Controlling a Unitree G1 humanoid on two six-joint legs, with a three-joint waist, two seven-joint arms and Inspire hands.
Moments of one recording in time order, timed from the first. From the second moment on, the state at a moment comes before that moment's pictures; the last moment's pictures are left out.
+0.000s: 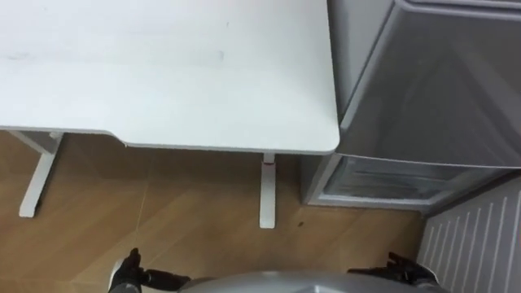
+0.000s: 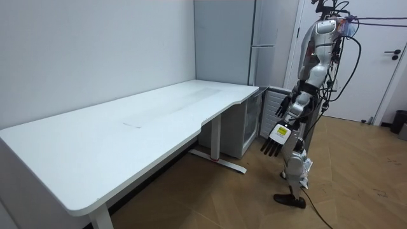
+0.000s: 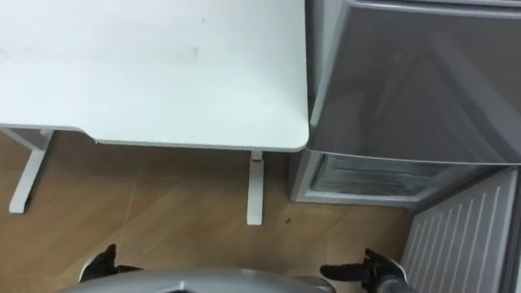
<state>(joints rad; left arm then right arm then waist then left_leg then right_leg) 0.17 0.20 0.10 1.08 0.09 -0.02 0.09 0.09 -0.26 -0.02 1.12 0.15 -0.02 0.08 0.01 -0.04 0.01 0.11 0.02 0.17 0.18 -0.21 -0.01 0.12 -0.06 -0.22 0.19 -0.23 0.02</state>
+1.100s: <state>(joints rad) 0.26 0.24 0.16 0.96 0.15 0.03 0.08 0.15 -0.35 -0.36 0.26 0.00 -0.03 -0.37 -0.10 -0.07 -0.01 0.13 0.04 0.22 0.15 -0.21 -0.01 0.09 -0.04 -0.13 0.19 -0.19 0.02</state>
